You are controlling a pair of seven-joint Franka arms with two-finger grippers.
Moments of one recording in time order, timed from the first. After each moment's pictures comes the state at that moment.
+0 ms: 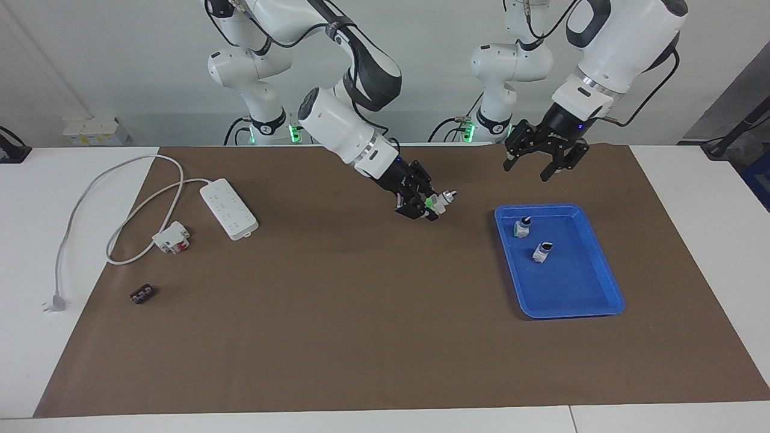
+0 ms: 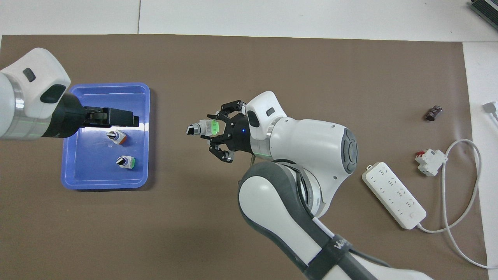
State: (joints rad) left arm -0.16 -0.09 -0.05 -1.79 -0.34 1.87 0.00; right arm 0.45 0.25 0.20 -1.84 0.98 2.64 -1.44
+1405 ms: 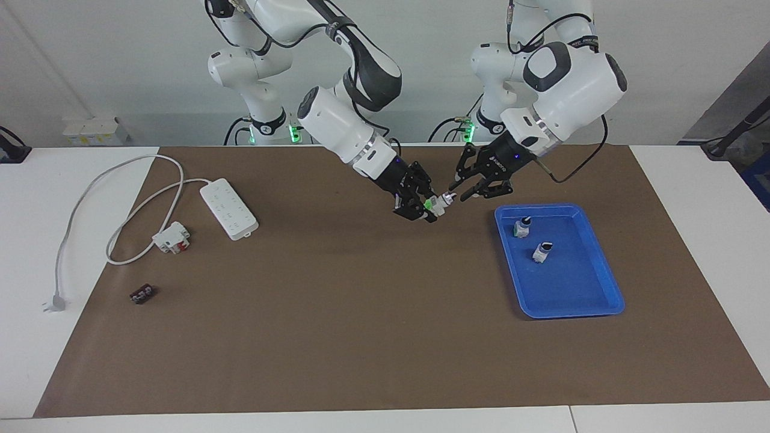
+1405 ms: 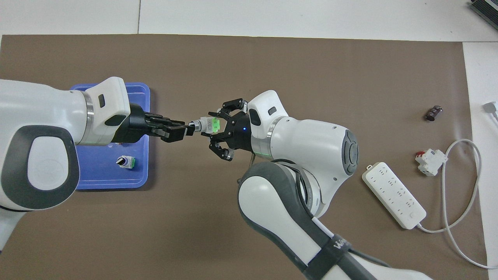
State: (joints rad) left arm -0.25 -0.03 -0.05 -1.93 -0.73 2.06 0.48; right arm 0.45 0.25 0.20 -1.84 0.98 2.67 -1.42
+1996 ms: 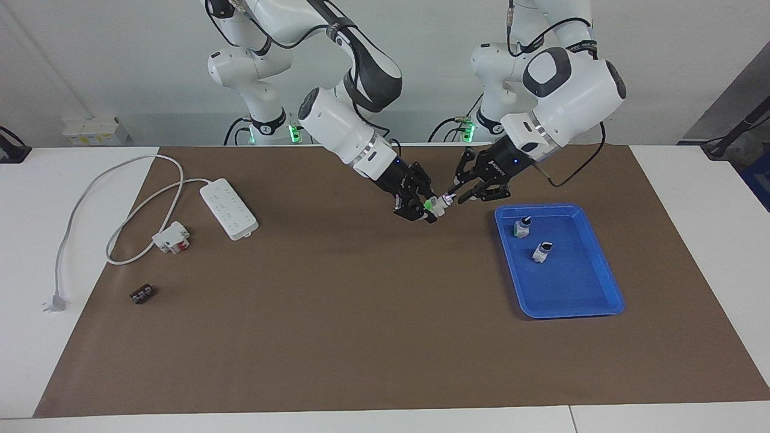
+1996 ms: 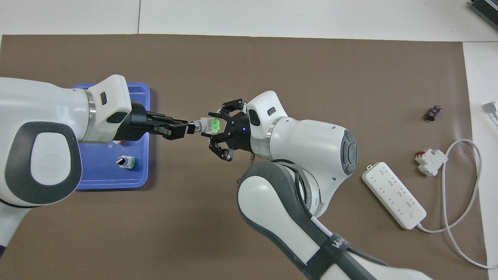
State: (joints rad) left arm -0.25 -0.02 -0.05 -1.93 -0.75 2.06 0.49; right arm 0.45 0.25 0.20 -1.84 0.98 2.67 -1.42
